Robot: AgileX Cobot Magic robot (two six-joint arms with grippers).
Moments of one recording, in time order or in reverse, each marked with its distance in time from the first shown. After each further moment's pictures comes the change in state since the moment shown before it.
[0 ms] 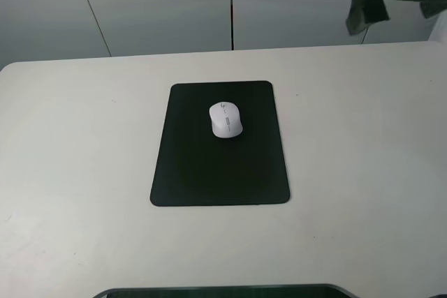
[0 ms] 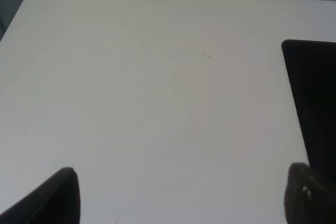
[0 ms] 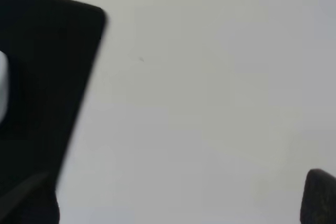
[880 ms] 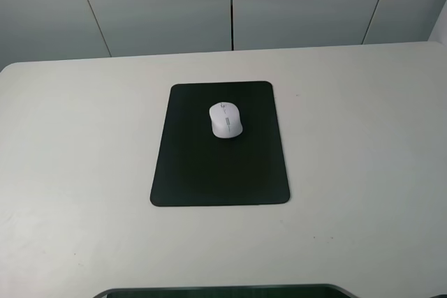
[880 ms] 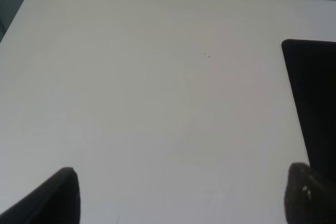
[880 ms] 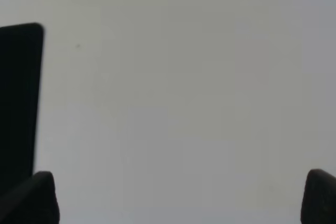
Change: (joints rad) left arm 0.000 0.000 0.000 0.000 0.000 0.004; right arm -0.443 -0.699 0.432 0.275 0.019 -0.198
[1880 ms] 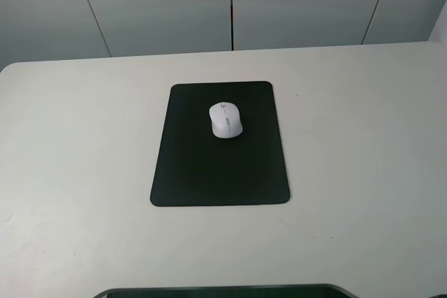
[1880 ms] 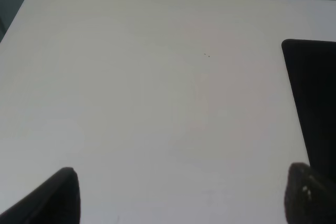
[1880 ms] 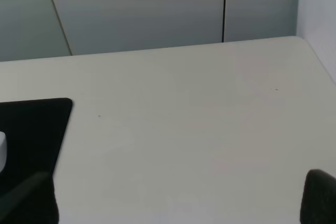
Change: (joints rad) left arm 0.000 0.000 0.000 0.000 0.000 0.000; right arm -0.003 -0.570 0.157 0.020 0.018 -0.063
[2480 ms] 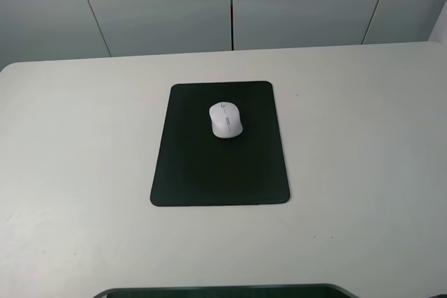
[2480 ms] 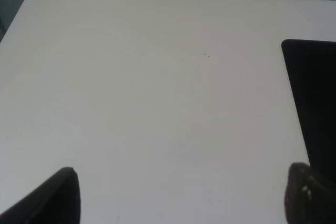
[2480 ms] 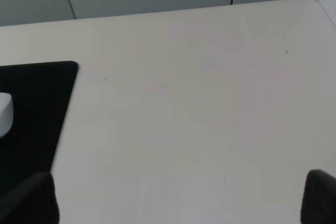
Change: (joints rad) left arm 0.000 0.000 0.000 0.000 0.000 0.000; right arm 0.000 -0.072 0.018 0.018 0.131 0.001
